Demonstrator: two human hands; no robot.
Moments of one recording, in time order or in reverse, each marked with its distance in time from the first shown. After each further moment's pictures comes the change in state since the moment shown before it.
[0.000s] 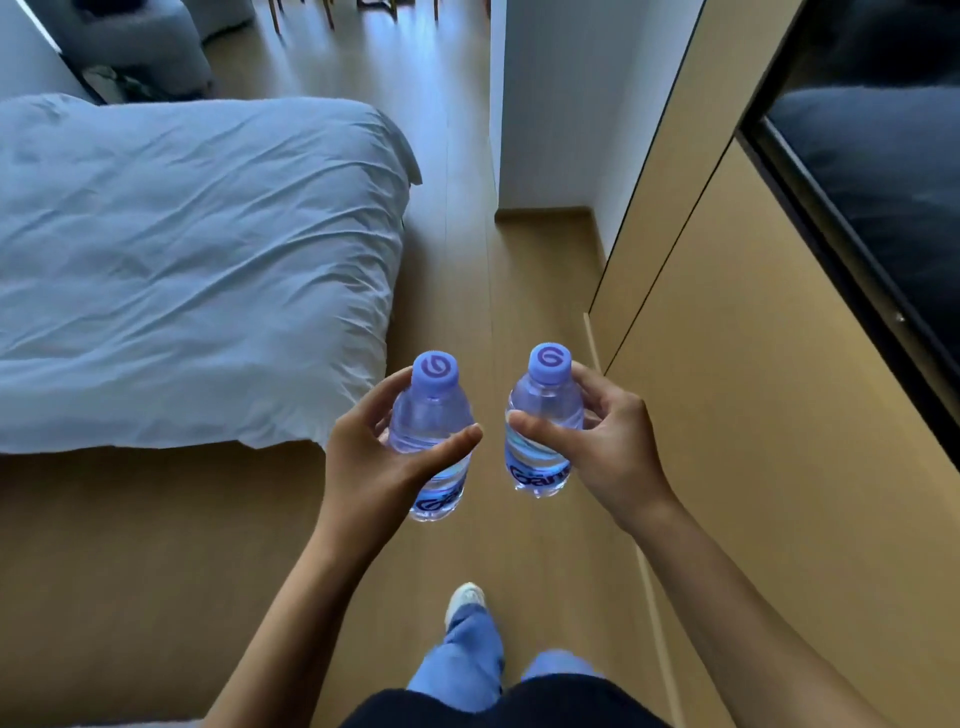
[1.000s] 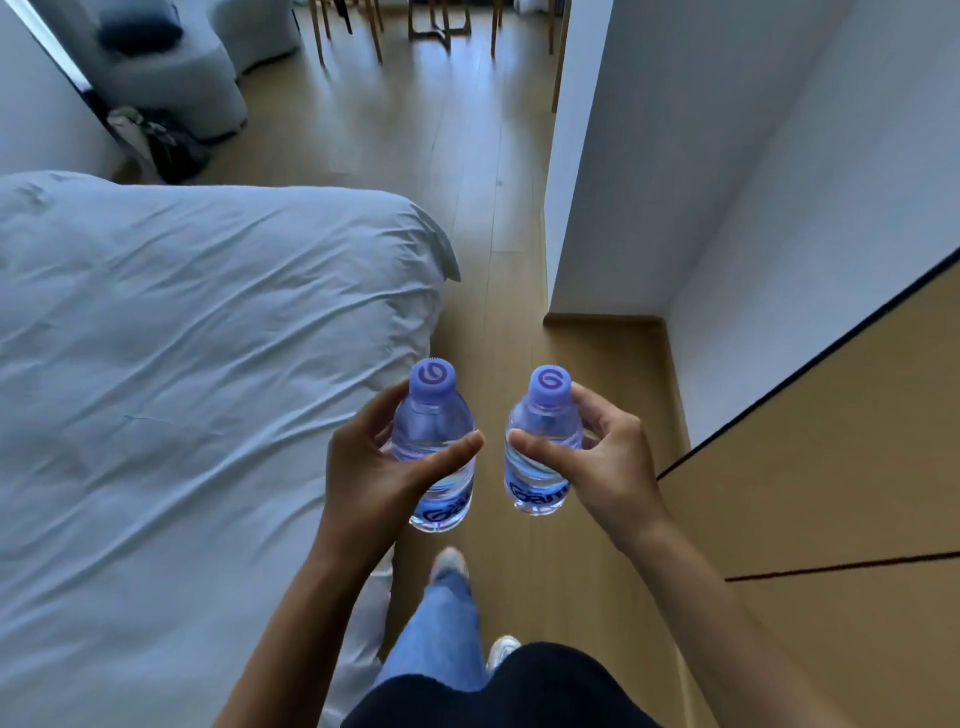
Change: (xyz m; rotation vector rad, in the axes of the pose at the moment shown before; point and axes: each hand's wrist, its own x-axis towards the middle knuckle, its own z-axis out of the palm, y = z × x) left_hand 0.612 -0.001 0.021 0.018 0.108 0.014; right_hand 0.617 -0.033 0.095 -0.028 -0.113 0.041
